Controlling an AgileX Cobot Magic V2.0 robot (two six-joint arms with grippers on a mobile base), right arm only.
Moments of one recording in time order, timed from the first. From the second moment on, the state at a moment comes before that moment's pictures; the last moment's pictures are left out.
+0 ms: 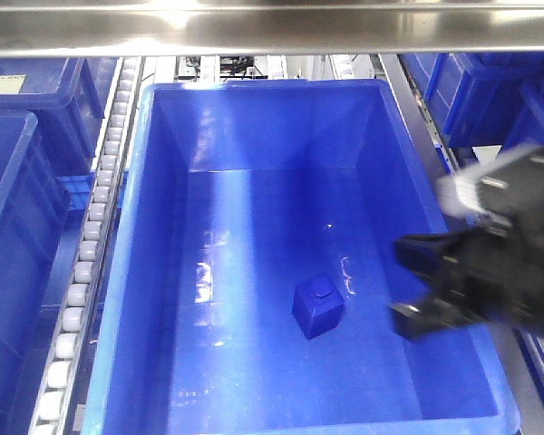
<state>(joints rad) 0.53 0.94 -0.69 -0.03 0.38 0.04</state>
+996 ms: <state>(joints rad) 0.16 0.03 -0.02 -0.04 0.05 0.04</state>
